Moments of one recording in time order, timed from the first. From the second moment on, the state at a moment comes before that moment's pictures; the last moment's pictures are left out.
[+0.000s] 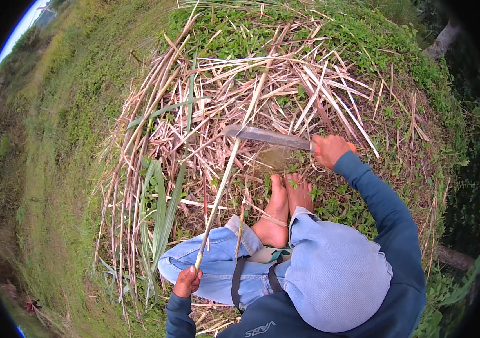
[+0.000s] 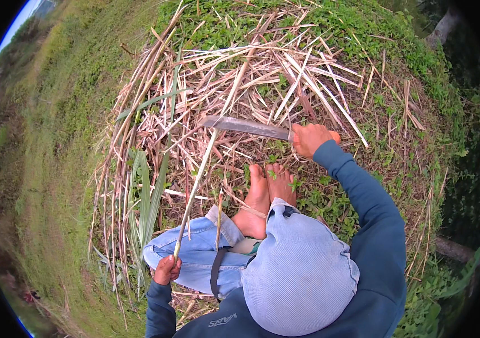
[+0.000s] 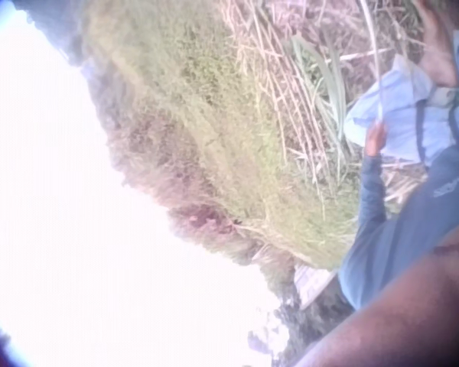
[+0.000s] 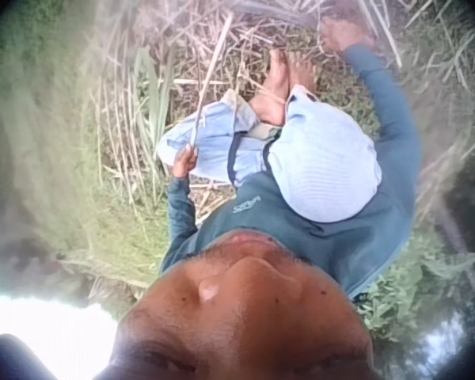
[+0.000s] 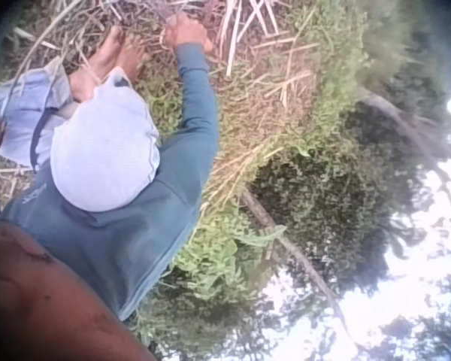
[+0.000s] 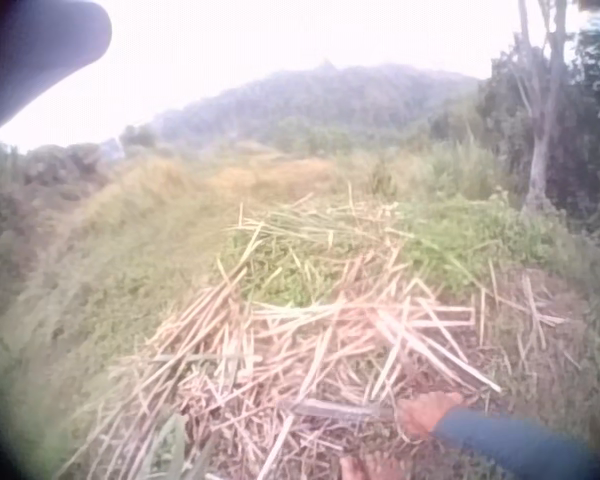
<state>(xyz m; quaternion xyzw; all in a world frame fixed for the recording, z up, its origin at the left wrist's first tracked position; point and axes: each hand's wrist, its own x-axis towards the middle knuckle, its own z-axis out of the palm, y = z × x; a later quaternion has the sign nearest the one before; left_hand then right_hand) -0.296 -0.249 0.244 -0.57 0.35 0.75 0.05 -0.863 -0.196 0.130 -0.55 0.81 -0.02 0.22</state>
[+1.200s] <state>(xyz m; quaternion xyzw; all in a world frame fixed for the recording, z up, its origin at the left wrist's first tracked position) -0.315 -0.239 0.246 -0.64 0.70 0.32 0.01 -0.848 -0.204 0.126 -0.53 0.82 -0.03 0.22</state>
